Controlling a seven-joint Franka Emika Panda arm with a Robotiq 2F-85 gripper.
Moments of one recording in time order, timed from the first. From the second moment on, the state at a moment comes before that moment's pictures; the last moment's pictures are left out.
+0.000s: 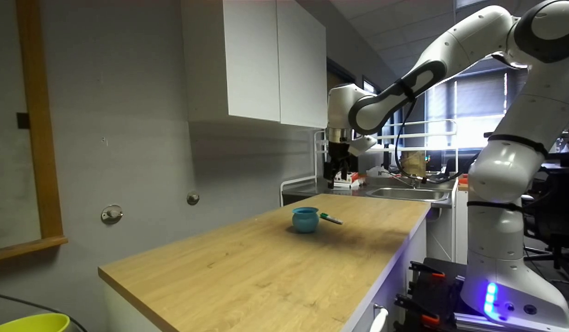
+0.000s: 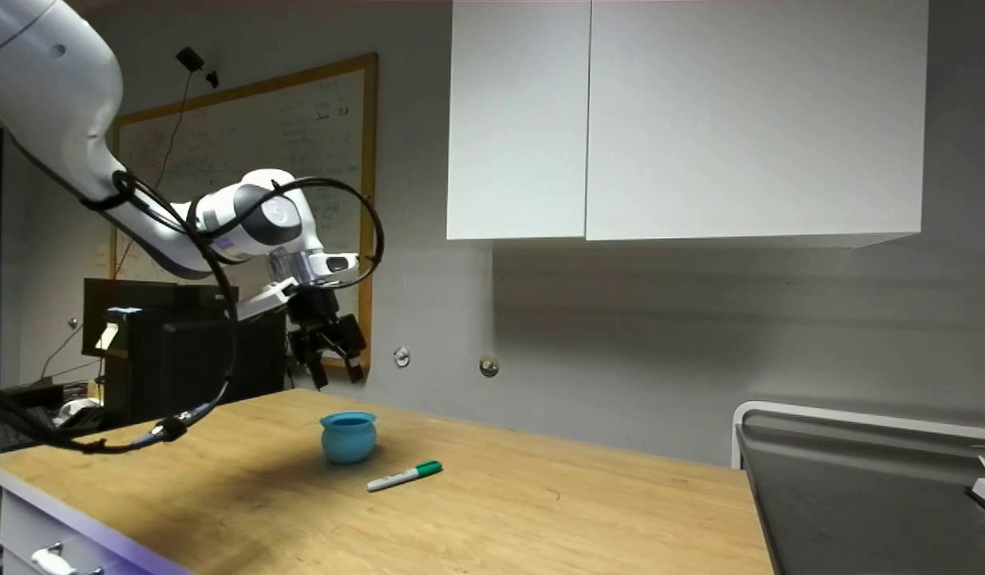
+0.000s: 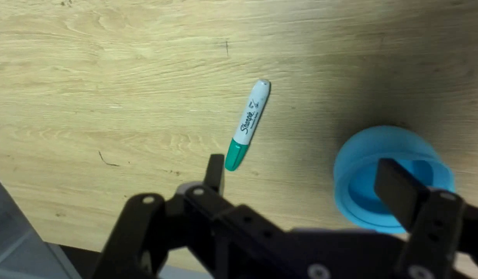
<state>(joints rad) -0.02 -0.48 0.10 -2.55 -0.33 2.25 0.36</state>
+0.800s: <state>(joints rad) -0.13 -0.33 0.04 -2.63 -0.32 2.58 0.35</state>
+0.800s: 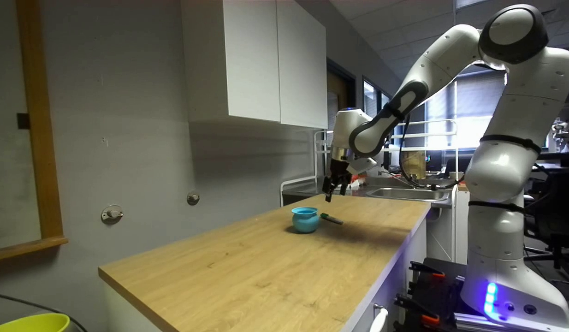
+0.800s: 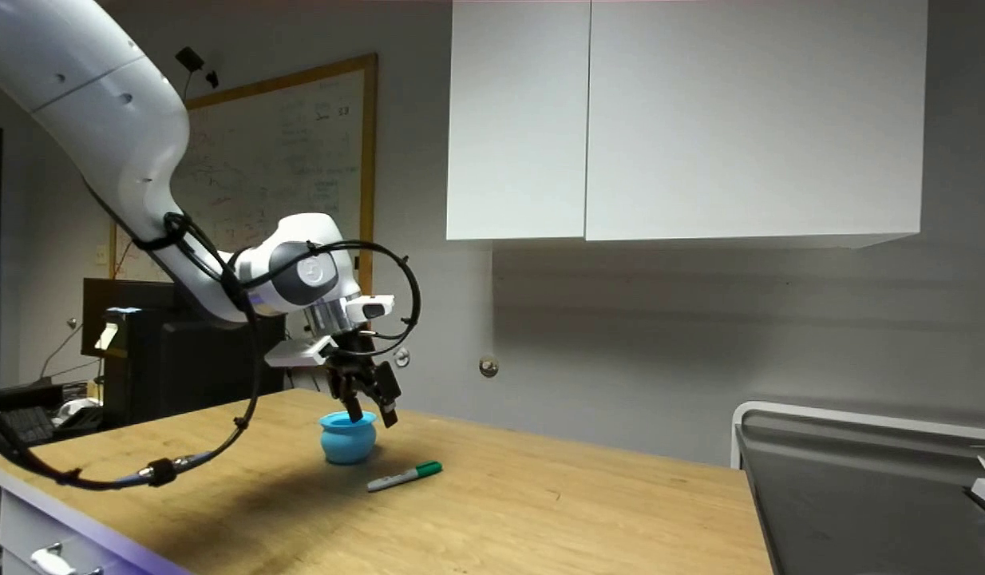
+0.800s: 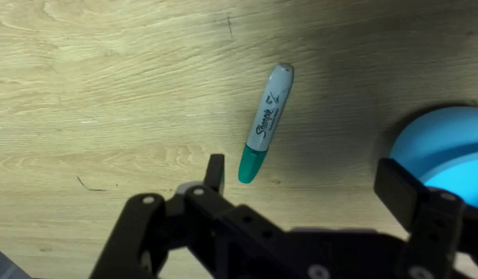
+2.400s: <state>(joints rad) -0.11 0.06 -0.05 -2.43 -0.34 2.69 0.34</state>
